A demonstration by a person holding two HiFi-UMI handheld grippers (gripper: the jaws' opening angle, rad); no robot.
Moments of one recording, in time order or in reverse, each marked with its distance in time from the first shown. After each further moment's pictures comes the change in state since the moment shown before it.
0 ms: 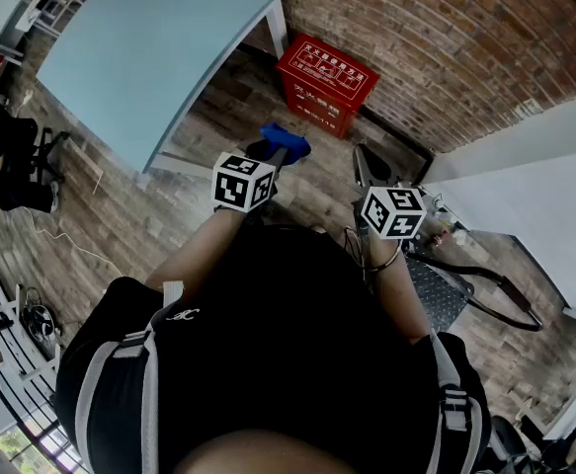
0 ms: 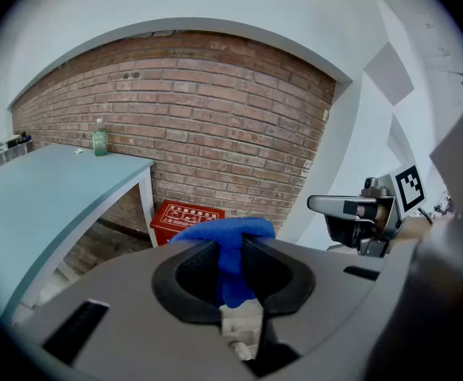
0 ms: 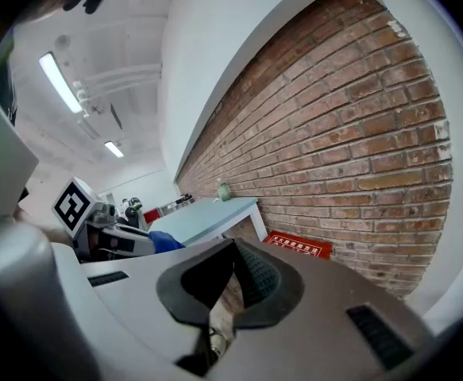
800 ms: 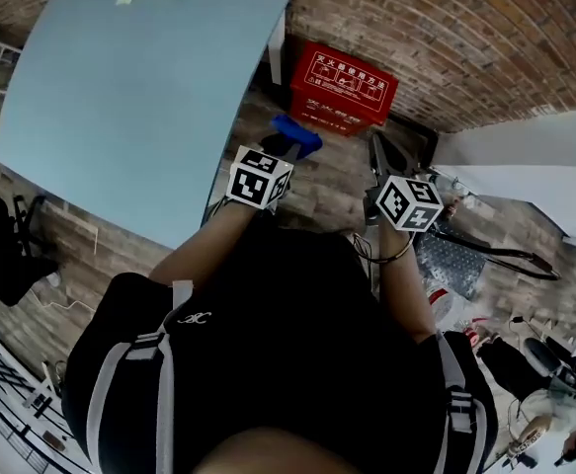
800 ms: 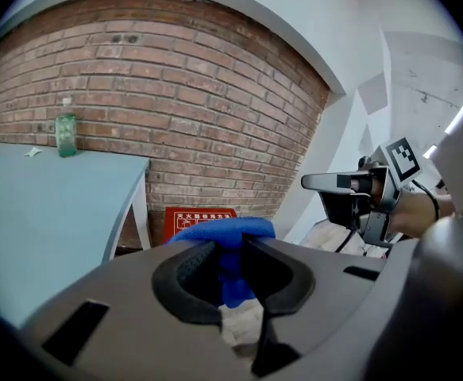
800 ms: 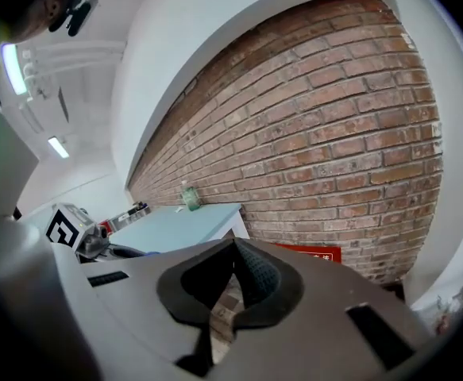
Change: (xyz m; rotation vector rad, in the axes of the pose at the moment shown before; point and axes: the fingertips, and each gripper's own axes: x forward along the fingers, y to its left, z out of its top) left arm 0.043 0.224 0.051 0.133 0.057 -0.266; right arm 0.203 0.069 0.049 0.101 -0.043 -0.304
